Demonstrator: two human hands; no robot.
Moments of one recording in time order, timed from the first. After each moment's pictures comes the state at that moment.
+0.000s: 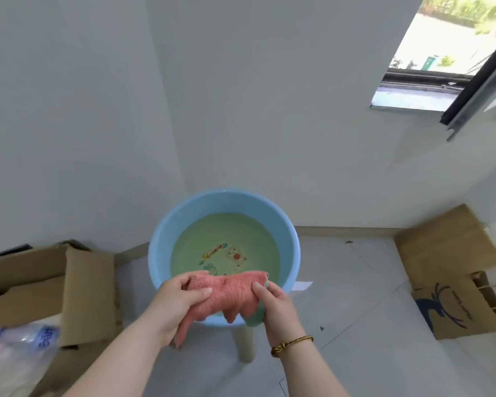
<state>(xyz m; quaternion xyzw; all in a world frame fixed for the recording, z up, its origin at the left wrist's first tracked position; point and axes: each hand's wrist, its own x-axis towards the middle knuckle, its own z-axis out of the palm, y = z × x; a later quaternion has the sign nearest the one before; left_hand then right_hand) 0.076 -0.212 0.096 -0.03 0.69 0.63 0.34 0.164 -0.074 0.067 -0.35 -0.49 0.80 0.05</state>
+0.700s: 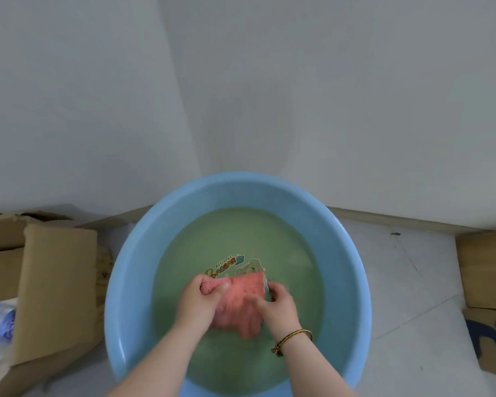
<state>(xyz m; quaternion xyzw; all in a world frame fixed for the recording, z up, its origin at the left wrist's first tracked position) -0.067 -0.121 -0.089 -0.14 0.82 0.46 0.31 -0.010 -0.003 -0.101 -0.44 -0.68 0.56 -0.17</state>
